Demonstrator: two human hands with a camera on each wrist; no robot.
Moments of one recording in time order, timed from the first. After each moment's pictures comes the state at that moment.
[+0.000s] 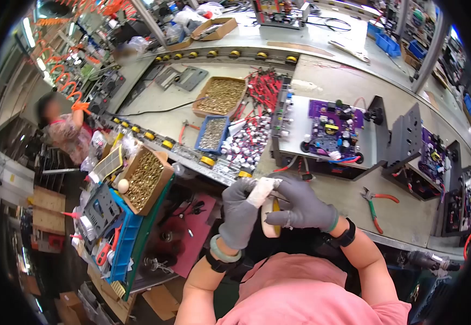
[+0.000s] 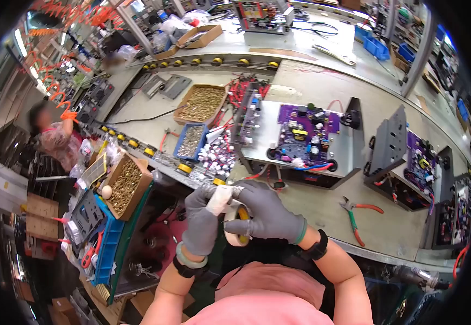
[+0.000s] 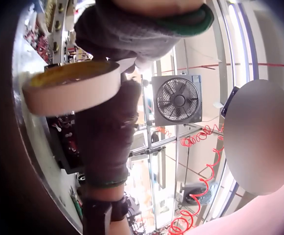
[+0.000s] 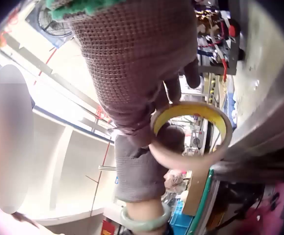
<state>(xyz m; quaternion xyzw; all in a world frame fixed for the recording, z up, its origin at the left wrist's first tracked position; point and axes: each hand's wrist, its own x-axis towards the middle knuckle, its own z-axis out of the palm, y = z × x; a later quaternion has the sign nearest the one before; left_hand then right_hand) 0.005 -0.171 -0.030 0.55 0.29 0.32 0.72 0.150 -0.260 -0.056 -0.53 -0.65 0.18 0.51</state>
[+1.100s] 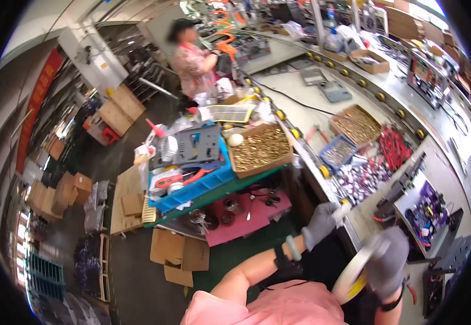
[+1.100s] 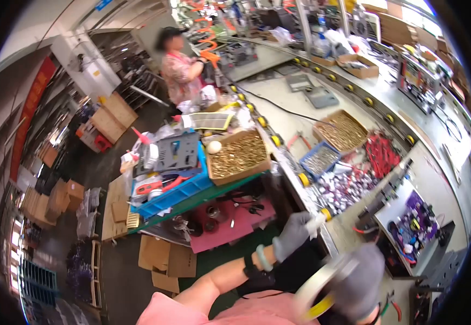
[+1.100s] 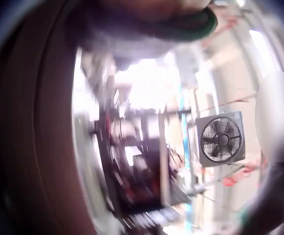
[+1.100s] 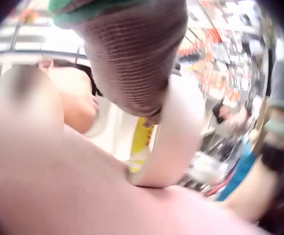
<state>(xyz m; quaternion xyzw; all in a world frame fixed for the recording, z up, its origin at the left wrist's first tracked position) -0.024 -0.128 -0.136 0.56 0.35 0.39 0.64 0.121 -0.269 0.031 -0.52 -0.79 -0.07 0.31</state>
